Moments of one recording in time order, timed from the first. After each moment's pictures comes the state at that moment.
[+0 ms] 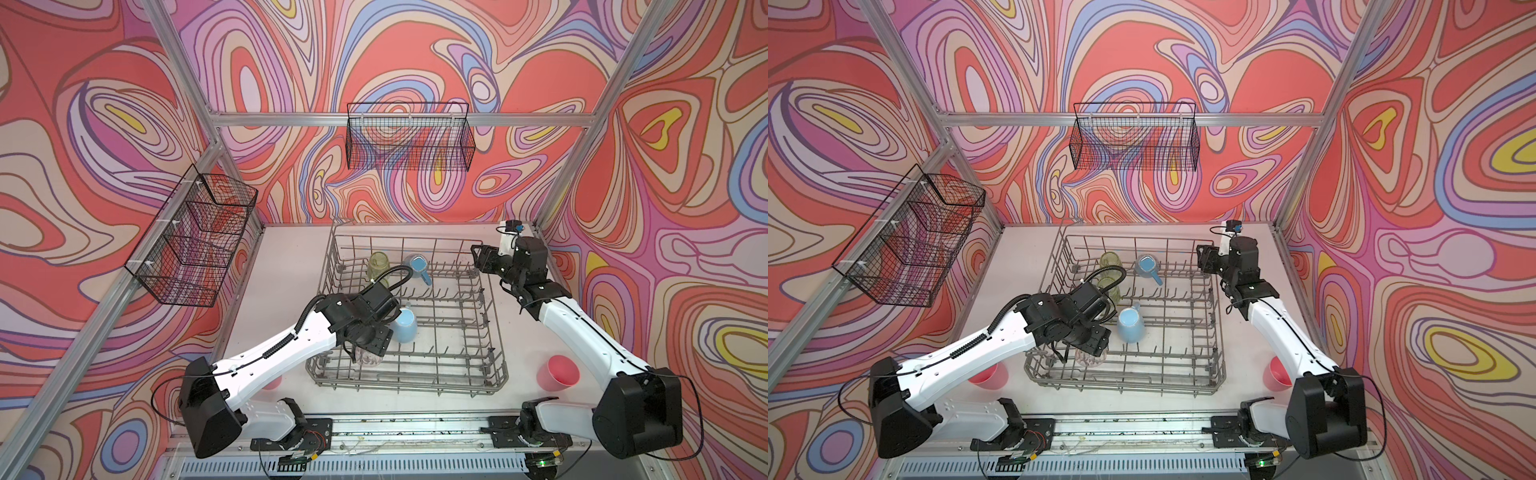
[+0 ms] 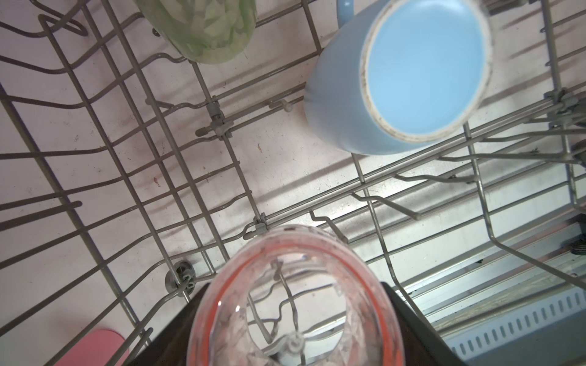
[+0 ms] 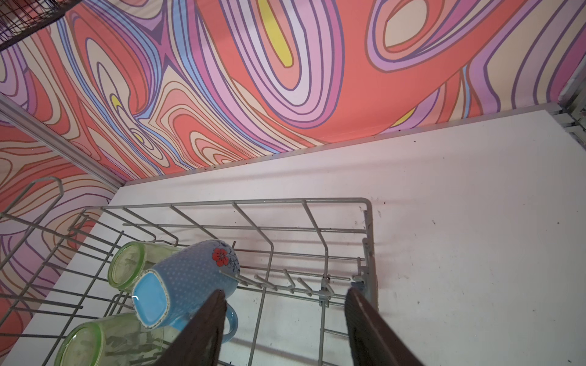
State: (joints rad) left arm -0.88 1.32 1.18 -1.10 -0.12 -0.46; right arm 0.16 1.29 0.96 -0.04 -0.13 0.33
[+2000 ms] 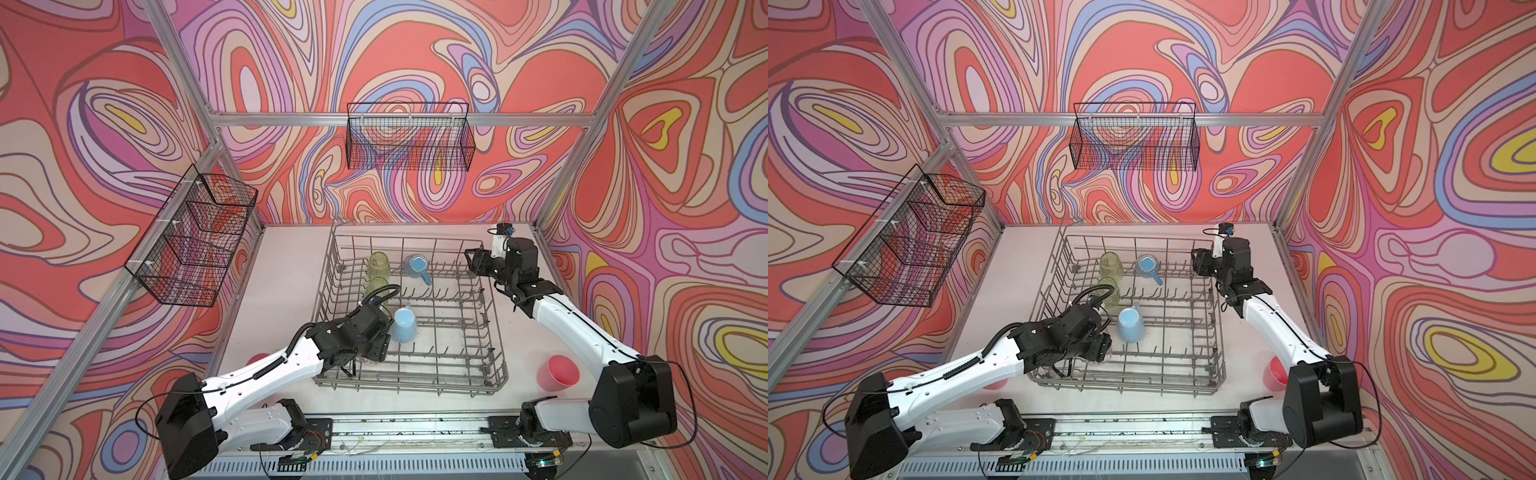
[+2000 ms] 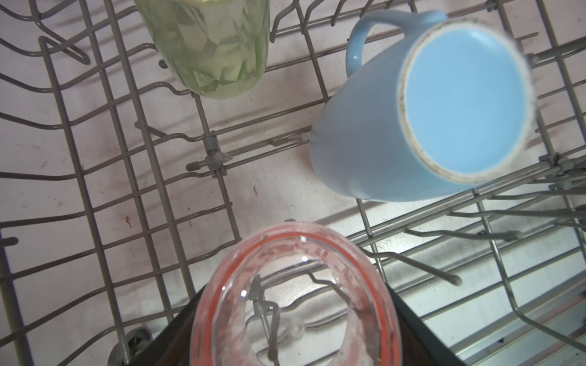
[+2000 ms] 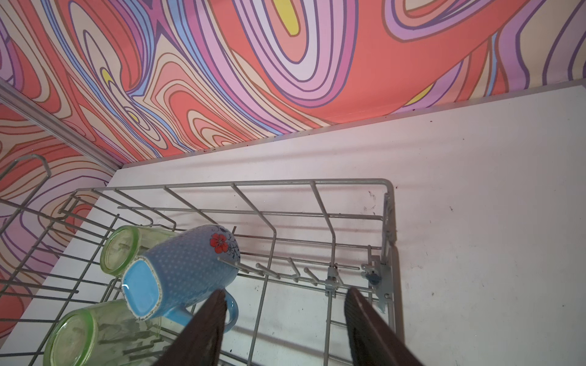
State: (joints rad) left arm -0.91 1.16 0.83 -0.69 -0.21 -0.52; right arm 0.18 1.35 0.96 -0.05 -0.14 0.33
